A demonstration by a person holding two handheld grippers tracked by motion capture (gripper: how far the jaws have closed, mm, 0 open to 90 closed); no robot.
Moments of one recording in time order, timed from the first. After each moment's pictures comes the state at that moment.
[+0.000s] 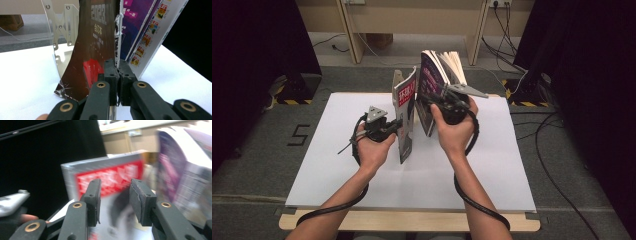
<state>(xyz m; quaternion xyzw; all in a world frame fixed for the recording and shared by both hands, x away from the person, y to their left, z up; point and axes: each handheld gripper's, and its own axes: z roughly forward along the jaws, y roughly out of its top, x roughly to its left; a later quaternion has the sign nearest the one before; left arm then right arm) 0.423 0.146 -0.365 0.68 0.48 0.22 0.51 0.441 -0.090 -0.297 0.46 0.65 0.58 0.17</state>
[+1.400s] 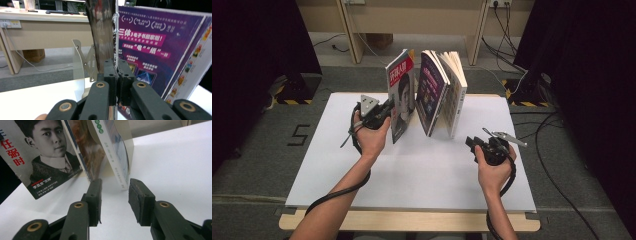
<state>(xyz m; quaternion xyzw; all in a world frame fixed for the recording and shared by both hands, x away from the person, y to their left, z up) 0.464 0.162 -0.375 0.61 0.45 0.33 0.56 0.401 -0.202 -0.416 0.58 0.62 0.50 0.16</state>
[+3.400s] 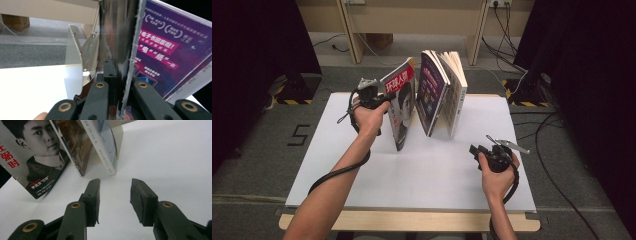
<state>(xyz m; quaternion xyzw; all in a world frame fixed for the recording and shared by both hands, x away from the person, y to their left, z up) 0.511 0.168 -0.345 0.62 0.51 0.21 0.55 0.393 -0.217 -0.438 0.60 0.62 0.48 0.16</state>
